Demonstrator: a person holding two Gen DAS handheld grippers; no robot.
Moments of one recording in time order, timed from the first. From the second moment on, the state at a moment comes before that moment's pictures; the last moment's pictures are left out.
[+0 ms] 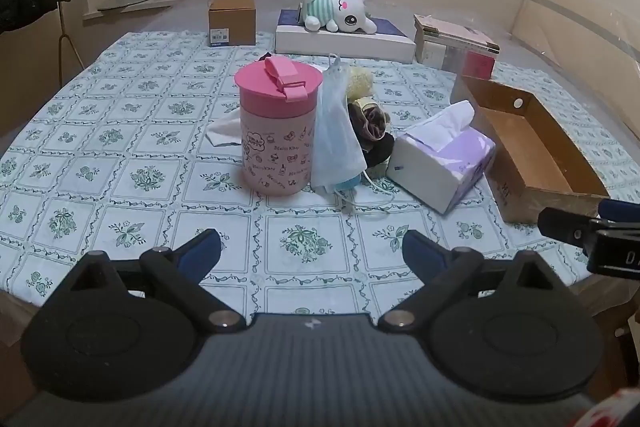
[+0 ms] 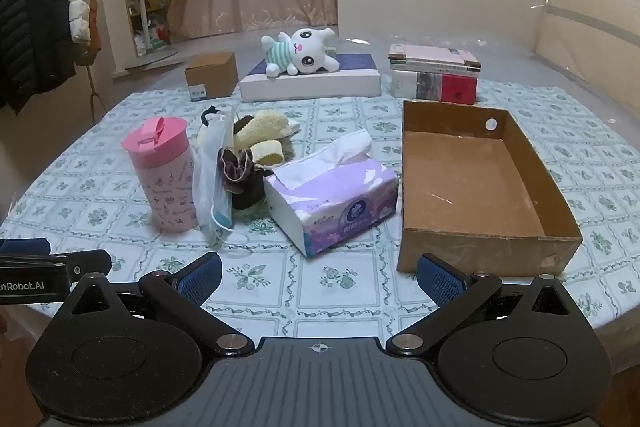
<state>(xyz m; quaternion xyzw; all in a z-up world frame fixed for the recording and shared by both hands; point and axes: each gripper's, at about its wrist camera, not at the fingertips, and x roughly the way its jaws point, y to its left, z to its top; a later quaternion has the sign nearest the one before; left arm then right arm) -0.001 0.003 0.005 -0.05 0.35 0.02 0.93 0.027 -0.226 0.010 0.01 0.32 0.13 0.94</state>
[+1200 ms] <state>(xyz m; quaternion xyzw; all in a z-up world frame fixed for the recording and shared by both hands) -0.004 0.000 0.003 -0.05 0.35 0.02 0.93 0.022 -0.225 0.009 0.01 0.32 0.12 0.94</state>
